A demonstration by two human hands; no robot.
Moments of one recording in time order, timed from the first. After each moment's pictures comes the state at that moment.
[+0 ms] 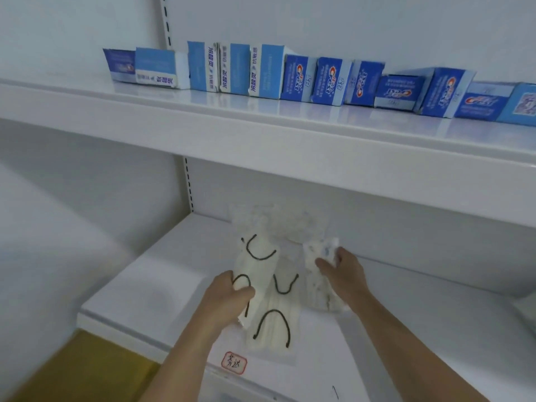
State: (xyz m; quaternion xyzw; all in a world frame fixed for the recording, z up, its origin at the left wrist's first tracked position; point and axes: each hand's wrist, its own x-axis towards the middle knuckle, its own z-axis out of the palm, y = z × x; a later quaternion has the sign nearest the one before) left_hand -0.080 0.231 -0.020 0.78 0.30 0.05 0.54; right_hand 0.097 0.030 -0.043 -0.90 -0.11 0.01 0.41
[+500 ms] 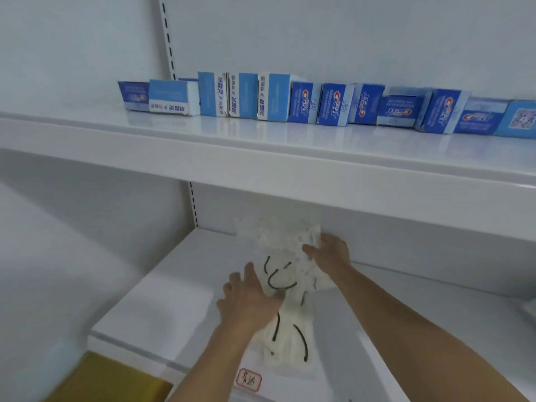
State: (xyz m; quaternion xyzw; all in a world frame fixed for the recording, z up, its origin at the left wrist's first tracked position) left_hand -0.052 0.218 -0.009 0.91 0.30 0.01 0.29; right_hand 0.143 0.092 -0.027 -0.93 -0.07 0.05 0.37
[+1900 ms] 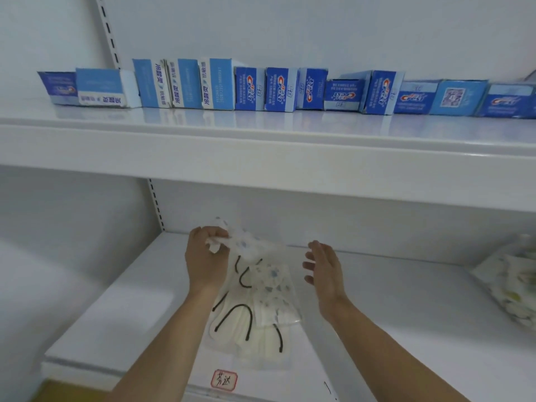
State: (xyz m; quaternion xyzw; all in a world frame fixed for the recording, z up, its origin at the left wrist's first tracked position) left_hand 0.001 0.259 -0.013 0.75 0.16 0.40 0.50; right_hand 0.043 0.043 -0.017 -0.67 0.04 0.03 0.74
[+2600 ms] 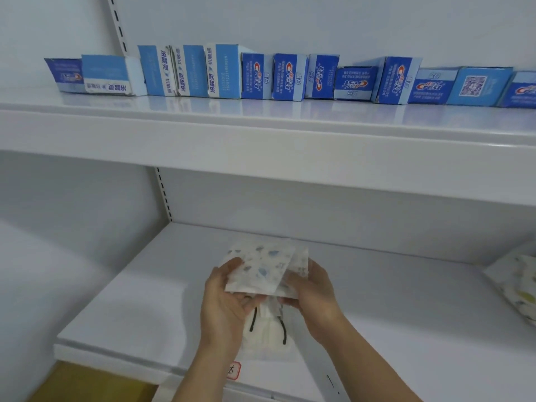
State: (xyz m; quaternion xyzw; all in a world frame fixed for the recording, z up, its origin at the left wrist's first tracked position) left_hand -0.075 0.193 -0.033 0.37 0.18 0.20 0.89; right_hand -0.016 0.052 0.000 -0.64 -0.08 0.18 0.74
